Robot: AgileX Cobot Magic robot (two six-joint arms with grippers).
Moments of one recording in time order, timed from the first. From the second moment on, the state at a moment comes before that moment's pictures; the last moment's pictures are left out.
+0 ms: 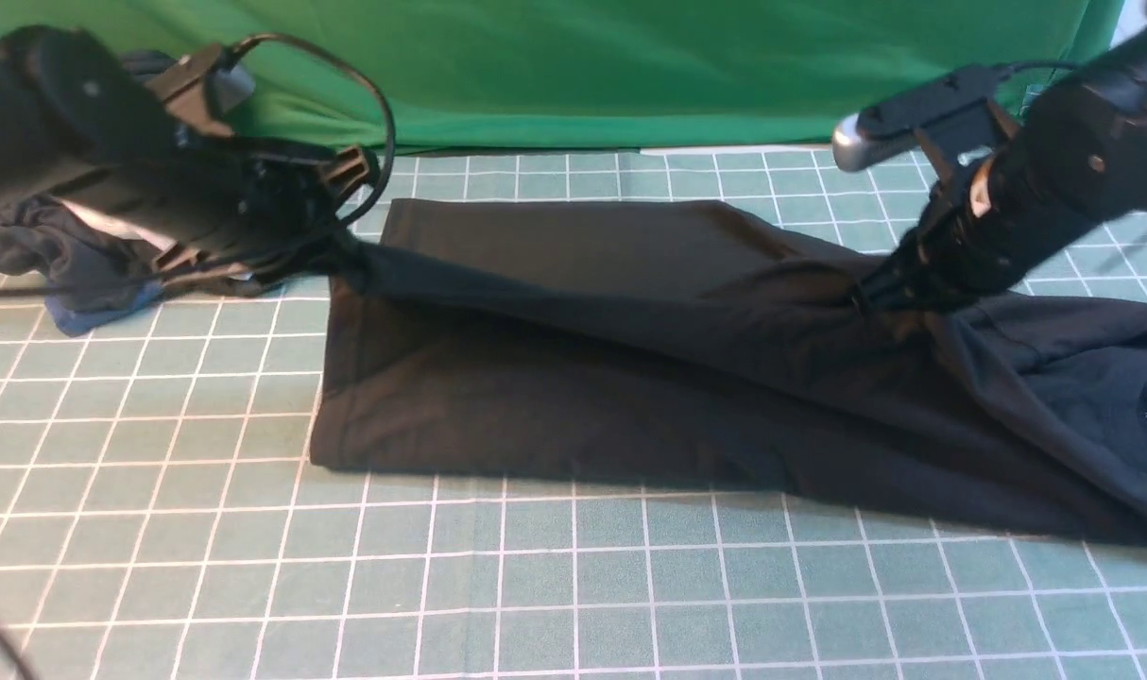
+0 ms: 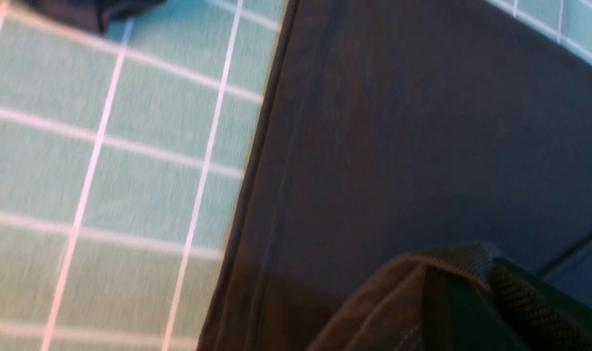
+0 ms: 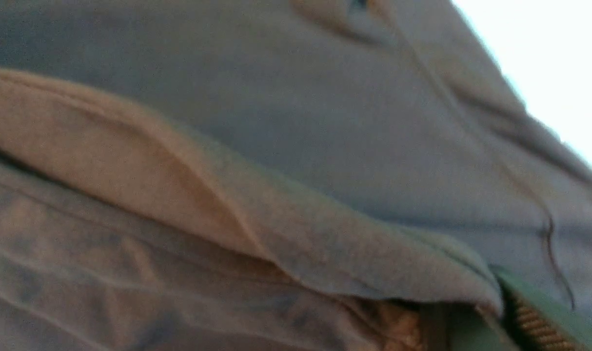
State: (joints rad) right arm 0.38 1.77 -1.30 -0.20 0.70 0.10; left arm -0.06 1.74 -1.26 -0.41 0.57 -0.14
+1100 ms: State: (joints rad) right arm 0.28 2.25 -1.71 -0.20 0.43 0.06; left arm -0.03 2.16 -1.63 -0.43 0.43 -0.15
